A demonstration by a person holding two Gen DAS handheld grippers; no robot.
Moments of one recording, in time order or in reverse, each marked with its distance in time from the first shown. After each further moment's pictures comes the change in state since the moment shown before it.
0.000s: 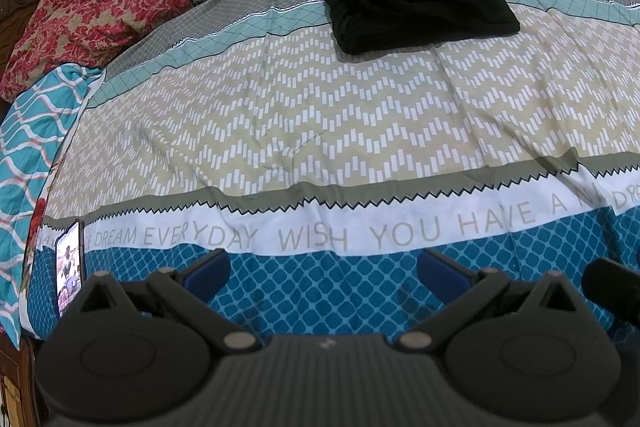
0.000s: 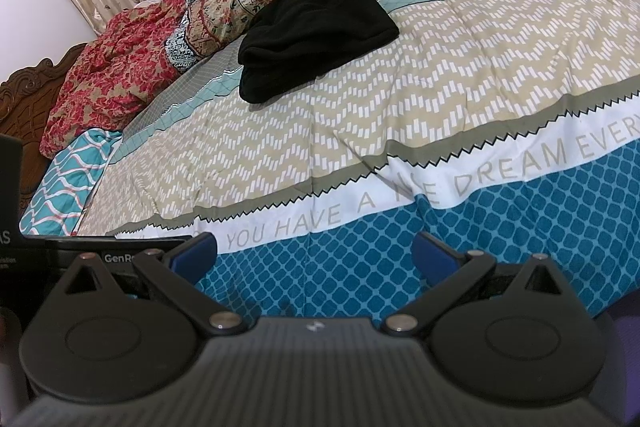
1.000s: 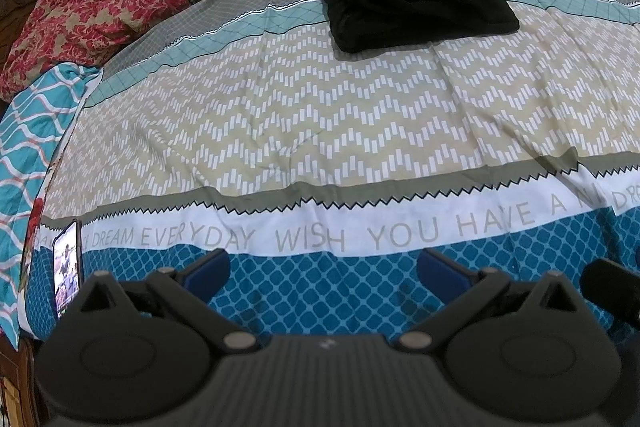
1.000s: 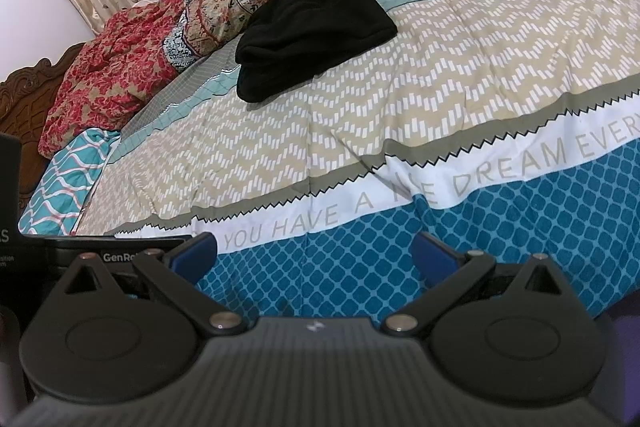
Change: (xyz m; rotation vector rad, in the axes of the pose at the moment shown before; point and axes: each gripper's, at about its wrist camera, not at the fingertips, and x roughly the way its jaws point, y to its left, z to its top) left arm 0.002 0.000 0.001 0.001 0.005 -0.004; right arm 0.003 -0.003 -0.002 0.007 0.004 -0.002
